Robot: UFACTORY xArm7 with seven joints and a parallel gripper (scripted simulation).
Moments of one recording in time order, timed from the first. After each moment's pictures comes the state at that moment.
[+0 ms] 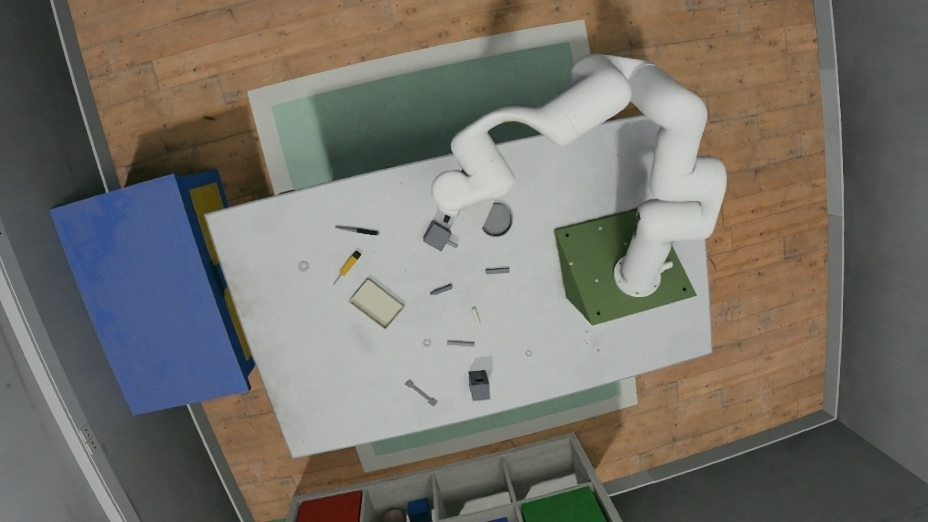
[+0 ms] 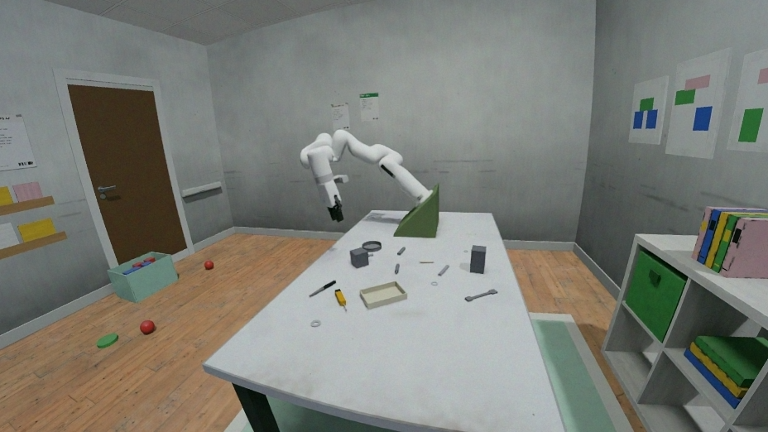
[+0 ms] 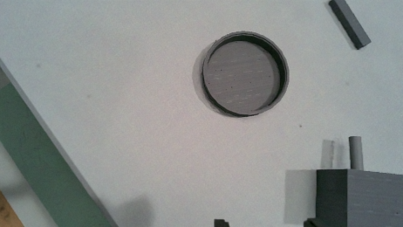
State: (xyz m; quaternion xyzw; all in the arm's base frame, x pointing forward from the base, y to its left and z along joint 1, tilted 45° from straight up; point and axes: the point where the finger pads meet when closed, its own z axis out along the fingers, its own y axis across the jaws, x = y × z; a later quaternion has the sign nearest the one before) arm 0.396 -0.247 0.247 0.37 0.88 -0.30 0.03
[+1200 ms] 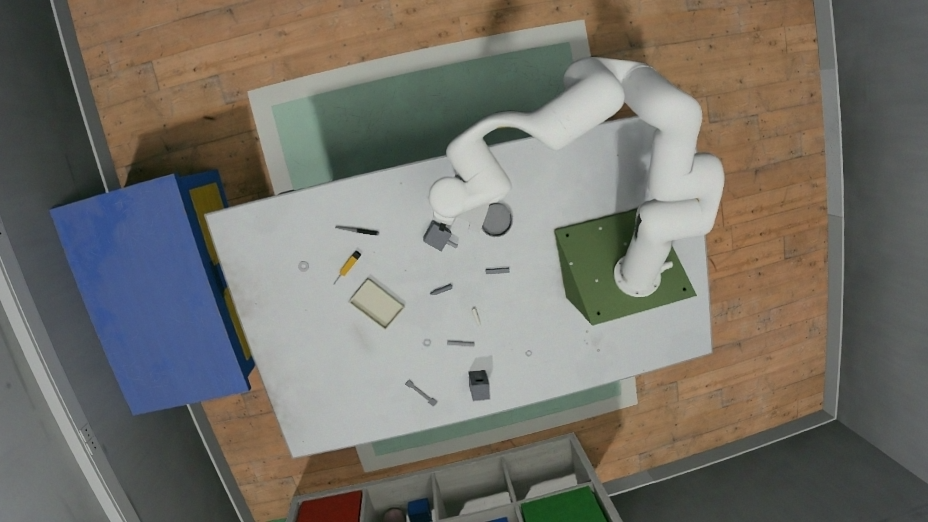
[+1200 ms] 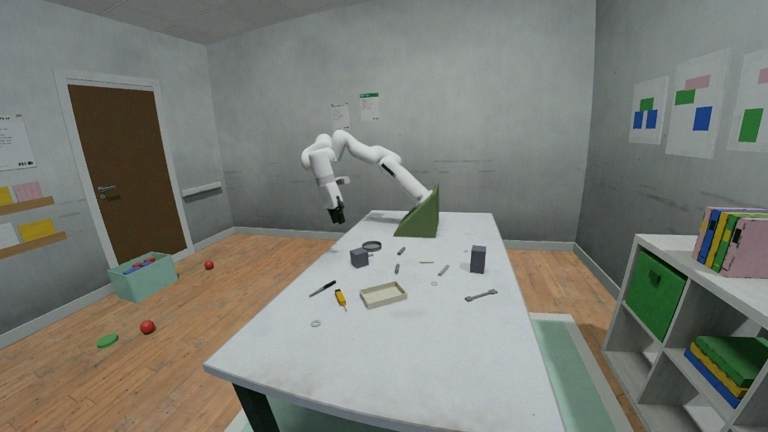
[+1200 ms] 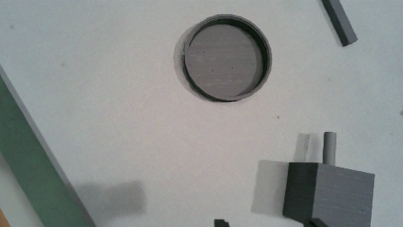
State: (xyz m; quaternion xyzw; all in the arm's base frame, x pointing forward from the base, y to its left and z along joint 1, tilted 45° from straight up) arm 0.417 -0.241 0.234 0.32 0.90 -0.29 0.04
